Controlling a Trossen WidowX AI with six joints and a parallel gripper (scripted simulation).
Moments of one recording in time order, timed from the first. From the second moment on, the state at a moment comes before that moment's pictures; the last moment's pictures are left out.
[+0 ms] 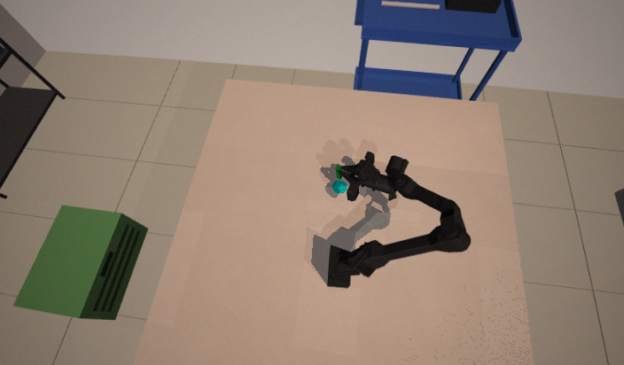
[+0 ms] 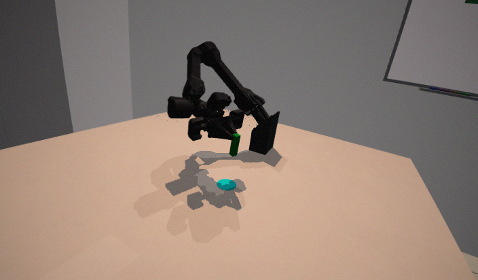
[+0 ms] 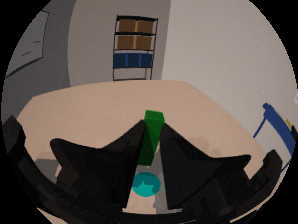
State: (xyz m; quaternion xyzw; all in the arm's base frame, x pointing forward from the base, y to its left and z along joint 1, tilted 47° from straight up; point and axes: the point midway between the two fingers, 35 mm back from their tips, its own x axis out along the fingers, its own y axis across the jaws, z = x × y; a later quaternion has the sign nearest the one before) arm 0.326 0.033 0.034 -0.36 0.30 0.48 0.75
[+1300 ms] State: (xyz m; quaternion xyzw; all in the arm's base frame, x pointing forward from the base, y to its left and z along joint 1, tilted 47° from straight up) arm 0.325 0.012 0.029 -0.37 0.24 0.48 0.76
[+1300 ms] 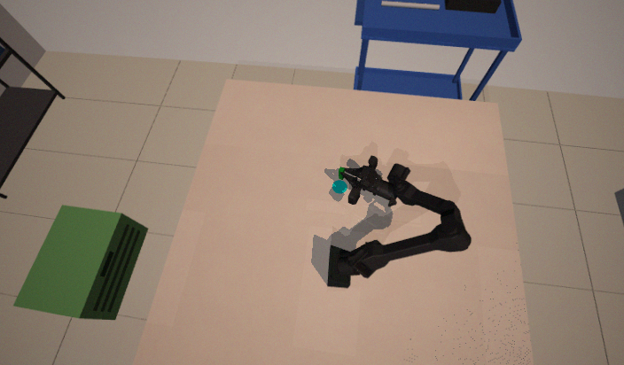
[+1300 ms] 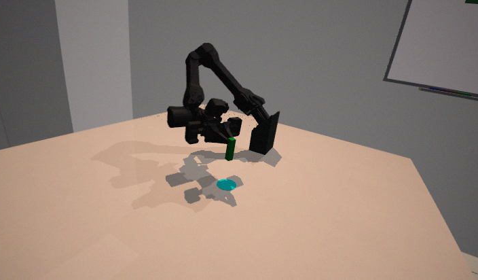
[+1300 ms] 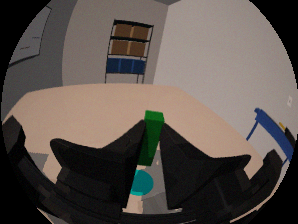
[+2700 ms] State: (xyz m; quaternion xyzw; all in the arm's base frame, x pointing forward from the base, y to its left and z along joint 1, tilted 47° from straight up) arm 0.326 -0.048 -0.029 -0.36 0.25 0.48 0.76
